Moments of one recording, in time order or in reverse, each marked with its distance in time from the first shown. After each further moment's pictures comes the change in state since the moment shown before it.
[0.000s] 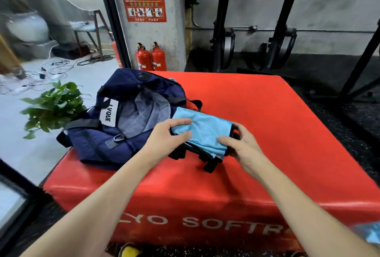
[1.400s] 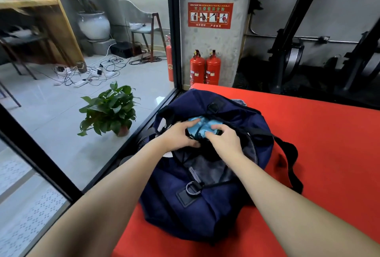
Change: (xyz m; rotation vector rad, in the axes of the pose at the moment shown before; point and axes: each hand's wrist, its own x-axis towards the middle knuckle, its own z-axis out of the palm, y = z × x) left_hand 0.169 -0.143 -0.208 0.307 -0.110 -0.196; right_hand 0.198 0.034 0.275 -0.595 0.014 0.030
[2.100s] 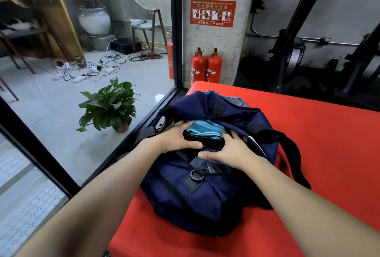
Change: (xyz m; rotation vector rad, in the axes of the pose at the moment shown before) left_hand -0.014 -0.008 -0.007 0.268 -0.023 -0.020; right_hand -0.008 0.014 -0.025 -0.660 -0.302 -0.122
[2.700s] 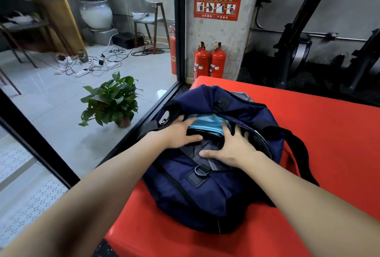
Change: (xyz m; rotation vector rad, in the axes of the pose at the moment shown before) left_hand 0.014 -0.011 0.005 0.187 0.001 -0.011; right_hand 0.014 -0.003 0.014 -0.219 -0.003 0.052
